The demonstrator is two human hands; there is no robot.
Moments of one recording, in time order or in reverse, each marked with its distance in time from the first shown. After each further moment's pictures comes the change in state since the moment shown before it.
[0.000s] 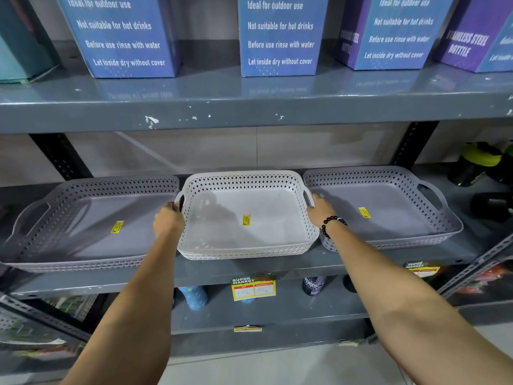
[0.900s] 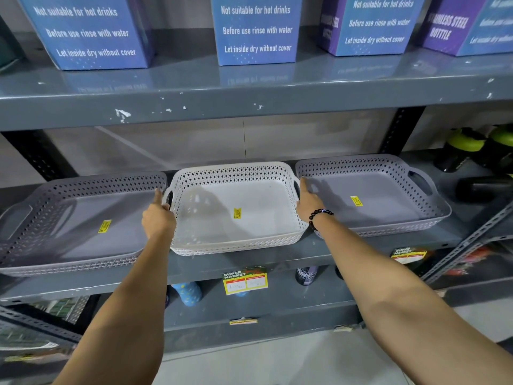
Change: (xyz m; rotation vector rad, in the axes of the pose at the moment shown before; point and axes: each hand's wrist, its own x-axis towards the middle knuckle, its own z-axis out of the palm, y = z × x) left_hand -0.008 0.002 0.005 -0.040 0.063 0.014; right_hand -0.009 -0.003 0.001 -0.182 -0.048 -0.005
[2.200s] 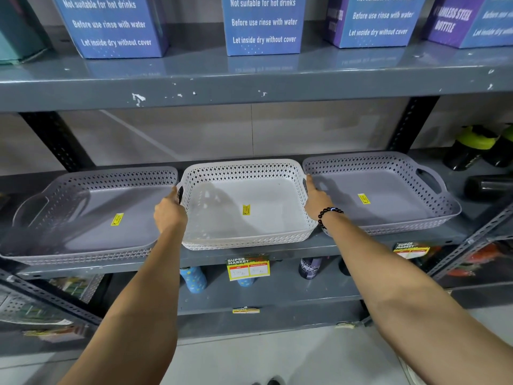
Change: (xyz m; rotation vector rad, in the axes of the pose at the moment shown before) left_hand -0.032 -0.002 -0.002 -0.027 0.035 0.005; right_hand -0.017 0.013 0.001 -0.039 0.006 -0.014
